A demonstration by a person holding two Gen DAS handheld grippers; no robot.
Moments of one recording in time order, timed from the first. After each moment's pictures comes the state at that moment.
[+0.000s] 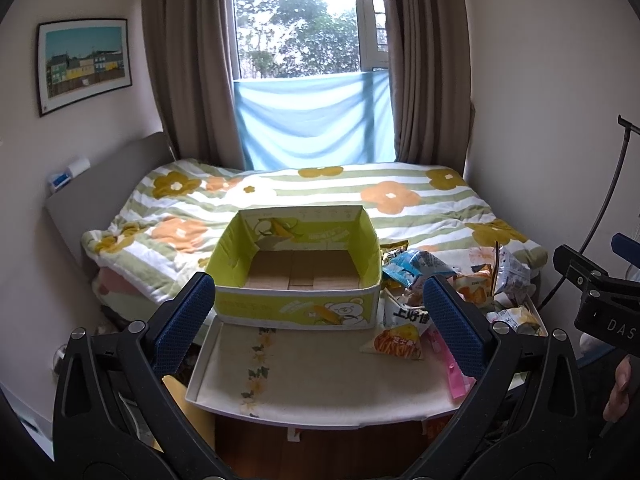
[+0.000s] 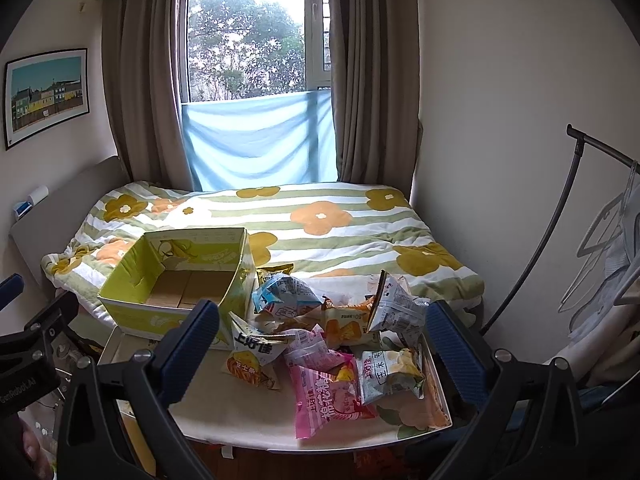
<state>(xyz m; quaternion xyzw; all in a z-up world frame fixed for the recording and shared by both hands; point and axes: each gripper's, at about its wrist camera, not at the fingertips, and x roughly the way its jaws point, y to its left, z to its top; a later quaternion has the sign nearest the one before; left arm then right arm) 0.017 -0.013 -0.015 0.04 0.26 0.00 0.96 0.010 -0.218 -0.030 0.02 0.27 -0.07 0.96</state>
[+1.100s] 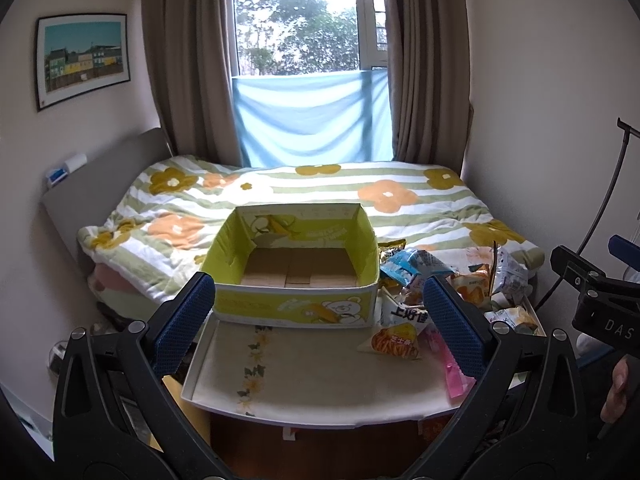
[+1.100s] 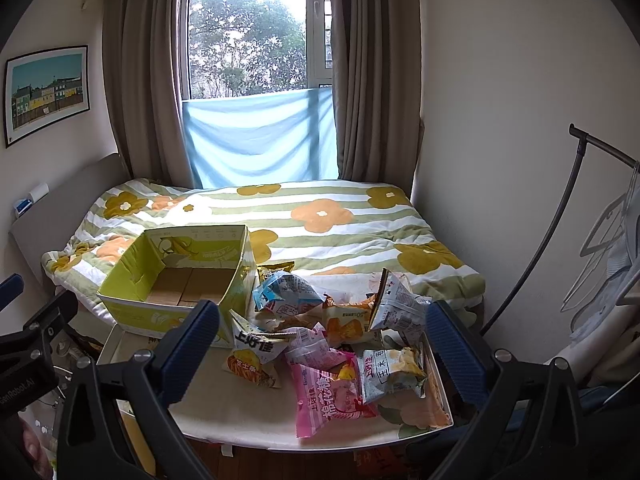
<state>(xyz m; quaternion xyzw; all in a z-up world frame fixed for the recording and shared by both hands) 0.019 -0.004 -0.015 0.03 0.26 -0.01 0.96 0.010 -0.216 -0.031 0.02 0.27 -0.07 0.96</state>
